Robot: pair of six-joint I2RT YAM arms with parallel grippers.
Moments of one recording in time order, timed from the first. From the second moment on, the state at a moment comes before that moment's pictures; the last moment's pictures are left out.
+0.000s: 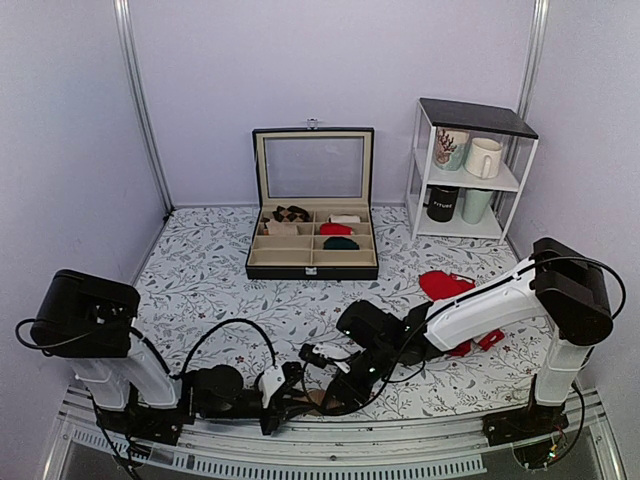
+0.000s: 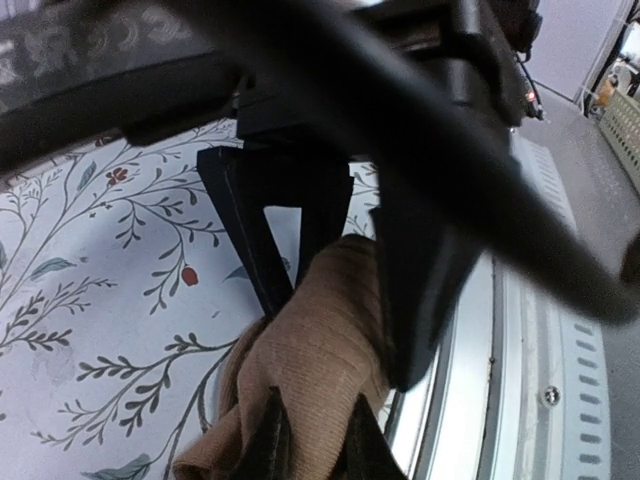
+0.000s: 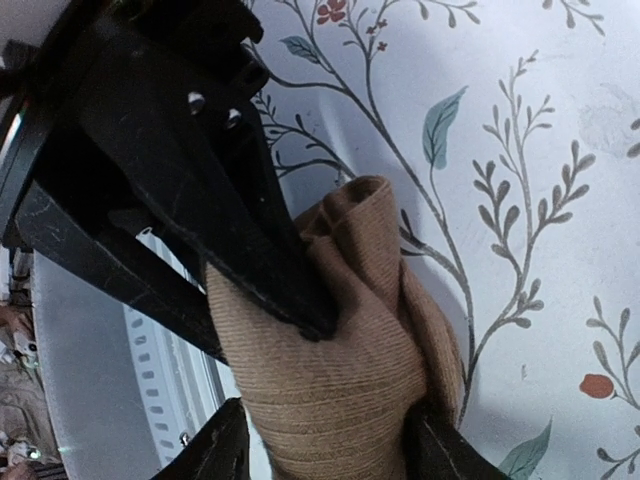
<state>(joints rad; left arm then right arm) -1.42 1.77 0.21 1.15 -0.11 -0.23 1.18 1.84 0.95 -0.10 -0.53 0.23</state>
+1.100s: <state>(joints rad) -1.42 1.83 0.26 1.17 -0.11 -0.28 1.13 1.66 0.73 0.17 -0.42 0.17</state>
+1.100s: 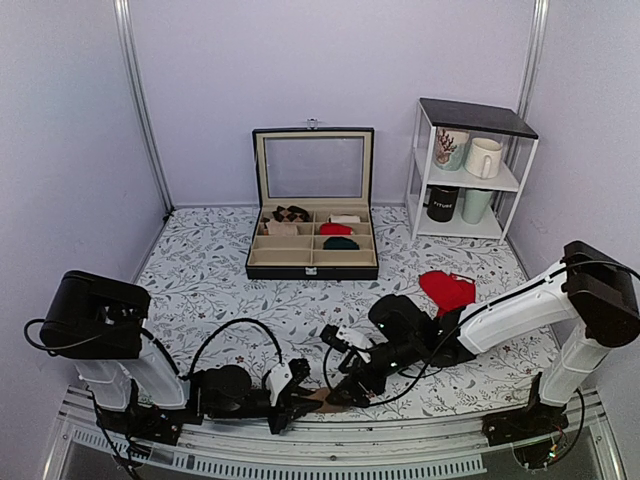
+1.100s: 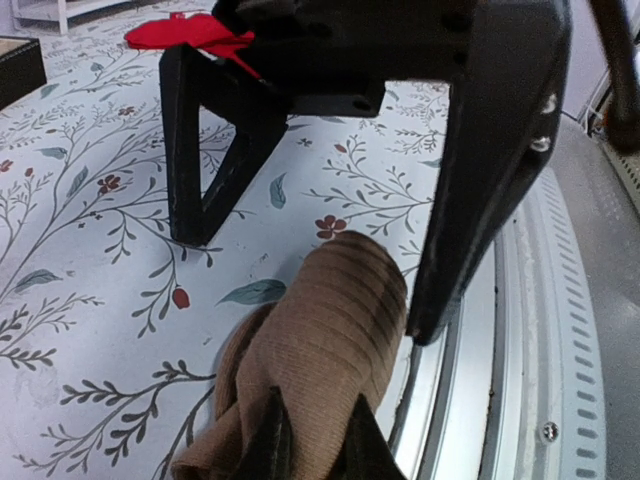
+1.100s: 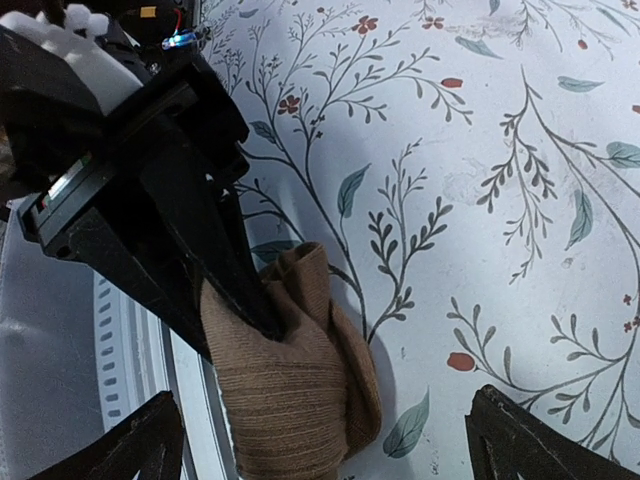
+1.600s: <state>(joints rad) -1.42 1.84 0.27 1.16 -0.11 -0.28 1.12 1.77 0.69 0.35 -0.53 0.20</state>
